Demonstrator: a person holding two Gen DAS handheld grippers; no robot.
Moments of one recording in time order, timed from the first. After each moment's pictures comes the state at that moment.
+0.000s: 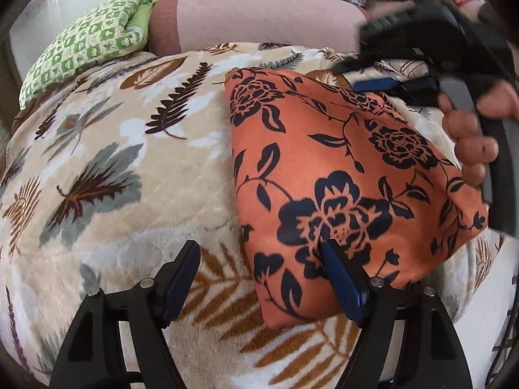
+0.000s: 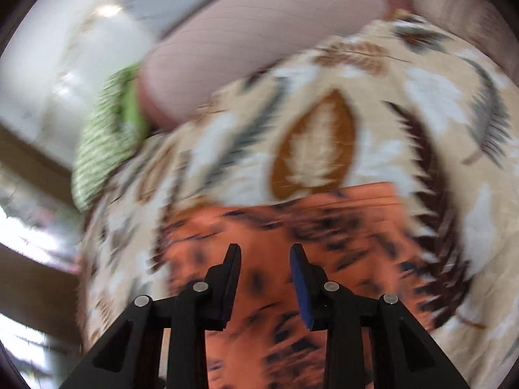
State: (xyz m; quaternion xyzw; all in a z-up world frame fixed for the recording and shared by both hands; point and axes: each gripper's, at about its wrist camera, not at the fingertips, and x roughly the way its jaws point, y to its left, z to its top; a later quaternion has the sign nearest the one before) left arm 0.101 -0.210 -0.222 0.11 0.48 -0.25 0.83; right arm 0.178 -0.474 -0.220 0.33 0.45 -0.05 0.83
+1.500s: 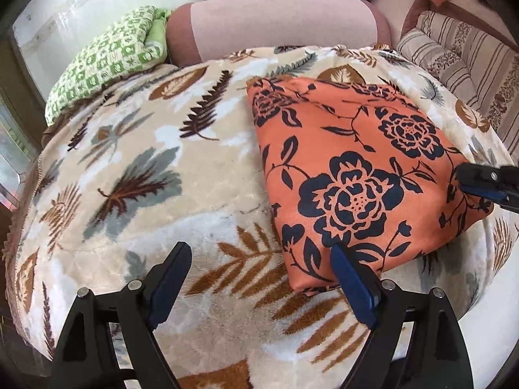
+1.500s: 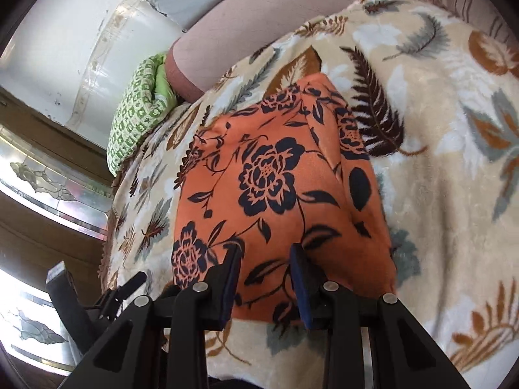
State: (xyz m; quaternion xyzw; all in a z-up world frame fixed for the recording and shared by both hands) left arm 0.082 -0.194 -0.203 0.17 0.46 -0.20 0.85; right arm 0.004 -0.459 -0.228 0.36 0.44 -0.03 0.82
